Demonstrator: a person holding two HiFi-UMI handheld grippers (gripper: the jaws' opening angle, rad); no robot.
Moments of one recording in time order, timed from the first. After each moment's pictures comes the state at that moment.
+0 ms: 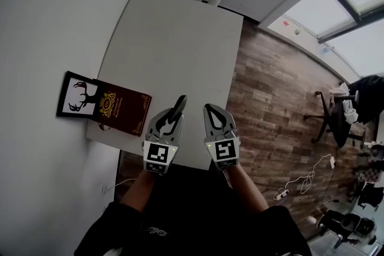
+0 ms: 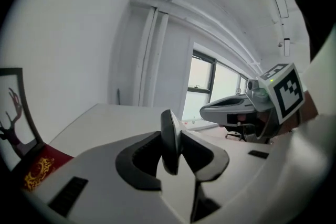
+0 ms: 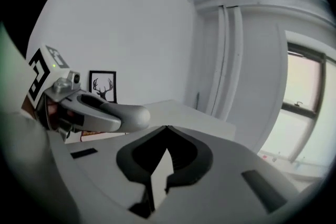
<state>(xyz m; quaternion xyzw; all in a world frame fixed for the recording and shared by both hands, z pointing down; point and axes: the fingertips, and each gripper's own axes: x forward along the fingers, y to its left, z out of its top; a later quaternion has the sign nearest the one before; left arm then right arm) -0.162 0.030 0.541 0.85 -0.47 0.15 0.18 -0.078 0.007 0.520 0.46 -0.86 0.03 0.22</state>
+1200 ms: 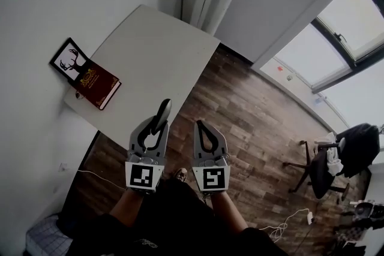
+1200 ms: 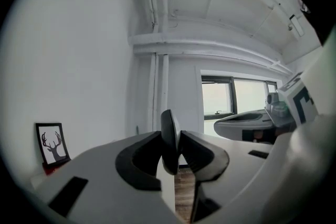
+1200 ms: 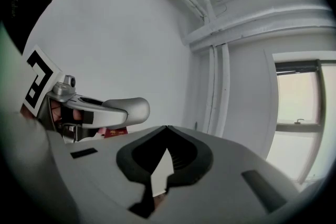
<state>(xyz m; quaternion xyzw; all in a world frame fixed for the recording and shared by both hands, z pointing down) 0.015 0.129 0.378 0.77 -0.64 0.03 0.03 0.109 0.106 0.375 0.42 -0.90 -0.06 0.07</state>
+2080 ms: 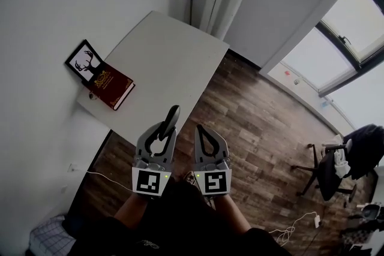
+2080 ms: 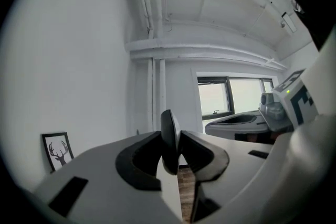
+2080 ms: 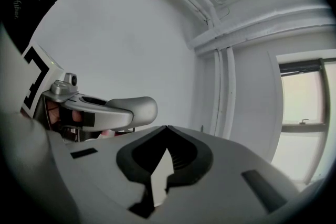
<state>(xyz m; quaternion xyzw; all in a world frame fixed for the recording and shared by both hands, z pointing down) 0.002 0.169 0.360 0.77 -0.63 0.04 0.01 0.075 0.147 0.363 0.40 -0.91 -0.06 0.06</state>
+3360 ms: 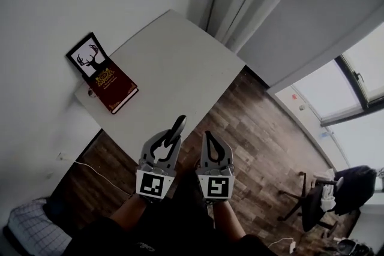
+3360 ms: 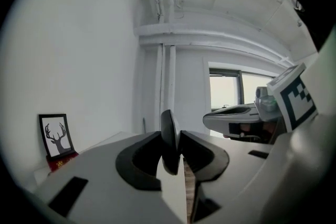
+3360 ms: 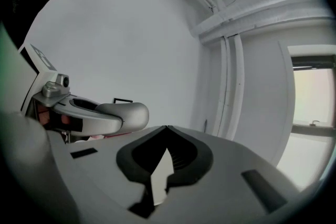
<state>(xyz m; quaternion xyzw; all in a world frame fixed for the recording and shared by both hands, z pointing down) -0.012 0.098 0.411 0.75 -0.66 0.06 0.06 0.063 0.056 0.398 0.38 -0.92 -0.05 0.10</state>
